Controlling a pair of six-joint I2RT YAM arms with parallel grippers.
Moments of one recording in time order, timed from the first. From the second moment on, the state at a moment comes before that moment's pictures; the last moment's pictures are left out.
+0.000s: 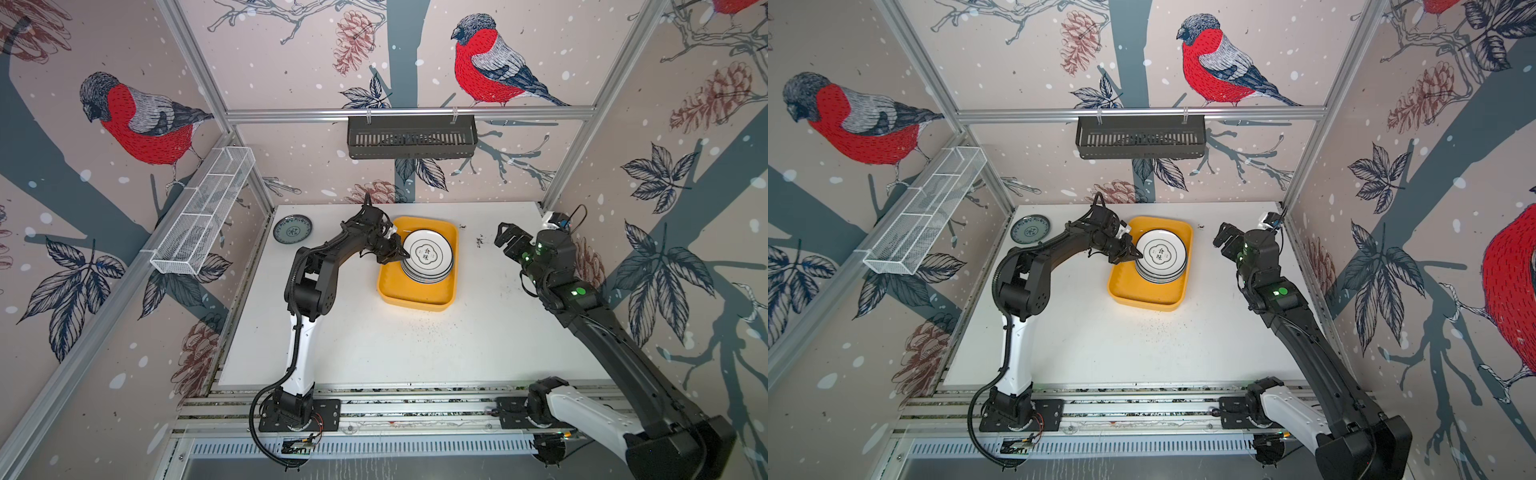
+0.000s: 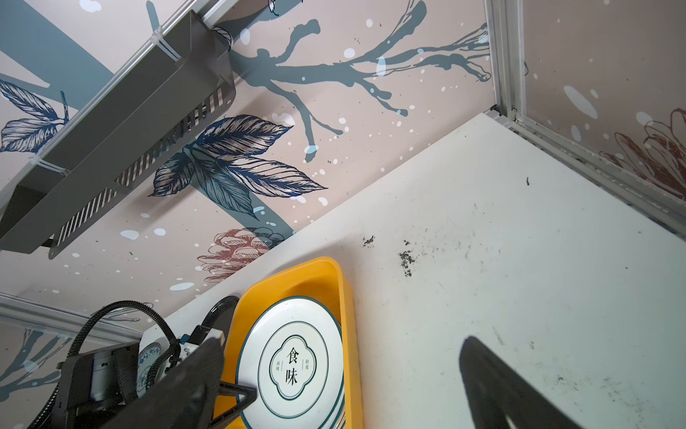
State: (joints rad) left arm -0.36 2.25 1.76 -0.58 0.78 -0.59; right arm 0.29 1.02 0.95 -0.25 0.23 0.65
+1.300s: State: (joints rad) left arm -0.45 2.33 2.13 -1.03 0.54 -0.30; right arm 0.24 1.05 0.96 -0.22 0.16 0.63
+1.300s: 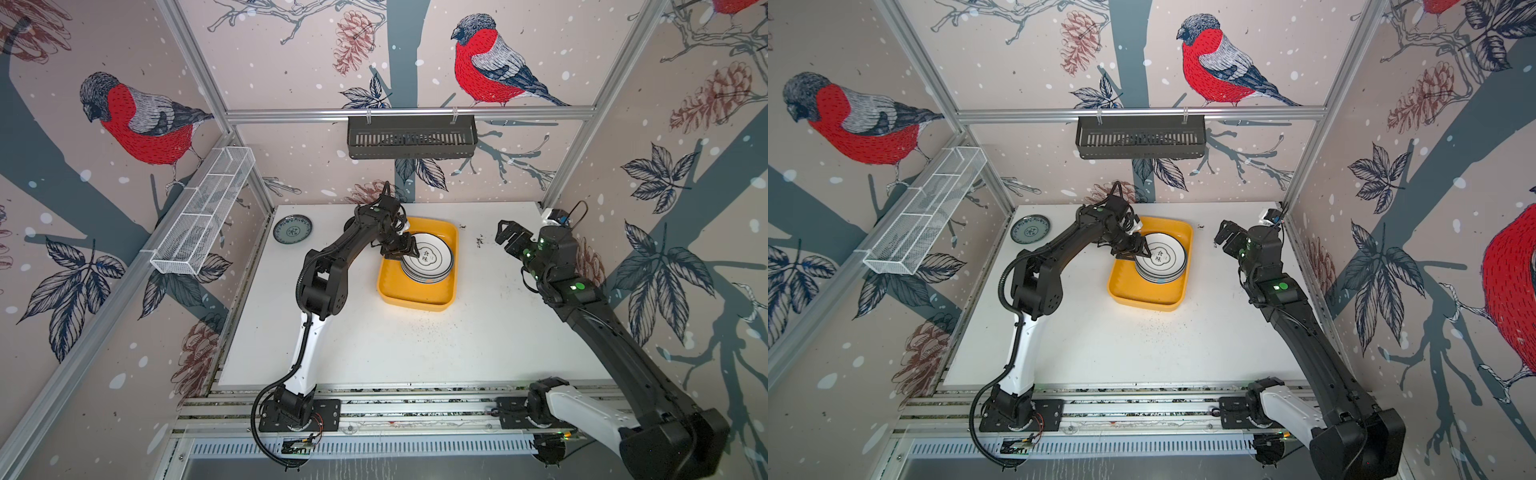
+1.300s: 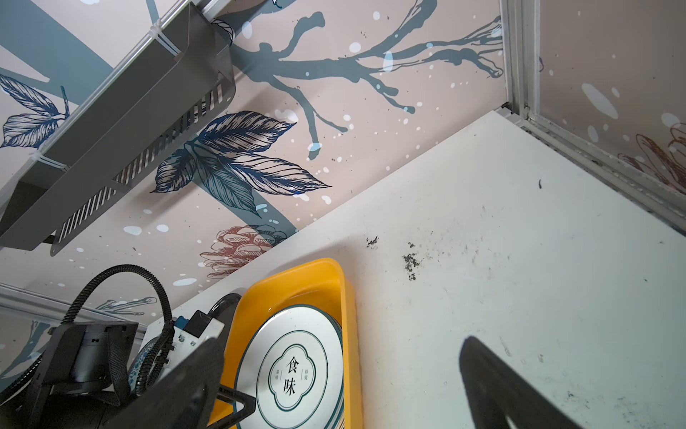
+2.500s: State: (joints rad) left arm -0.50 2.34 2.21 -1.12 0.38 -0.23; right arm 0.24 1.11 1.00 -0.21 0.13 0.63
